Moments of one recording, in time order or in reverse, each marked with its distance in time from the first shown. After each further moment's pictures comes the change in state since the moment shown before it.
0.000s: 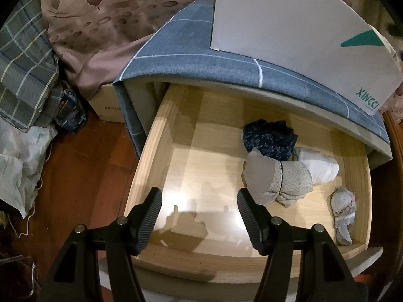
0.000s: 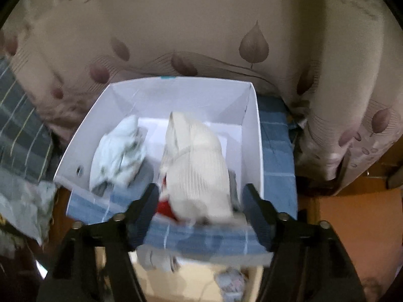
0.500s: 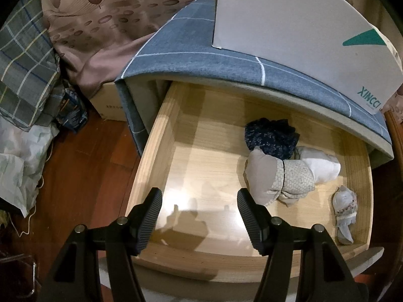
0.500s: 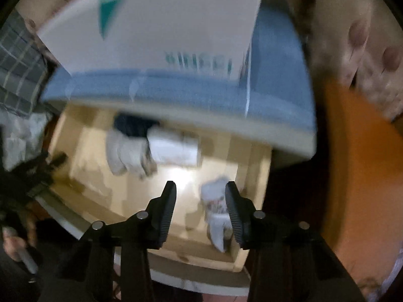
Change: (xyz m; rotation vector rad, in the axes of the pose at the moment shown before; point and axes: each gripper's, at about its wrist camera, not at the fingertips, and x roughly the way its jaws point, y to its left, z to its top) left arm 0.001 0.002 -0.002 -0.003 0.008 0.003; right arm 0.061 -0.019 -0.153 -0.073 0.330 -0.005
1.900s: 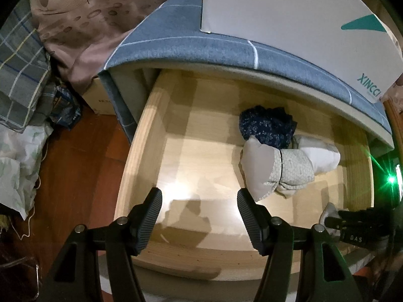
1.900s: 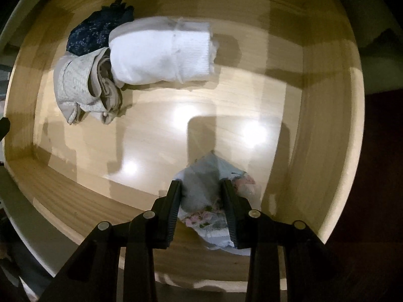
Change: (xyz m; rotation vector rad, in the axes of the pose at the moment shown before) left arm 0.009 -0.007 -0.002 0.036 0.051 -0.023; right arm 0.117 0.018 -0.056 0.042 0.340 0.044
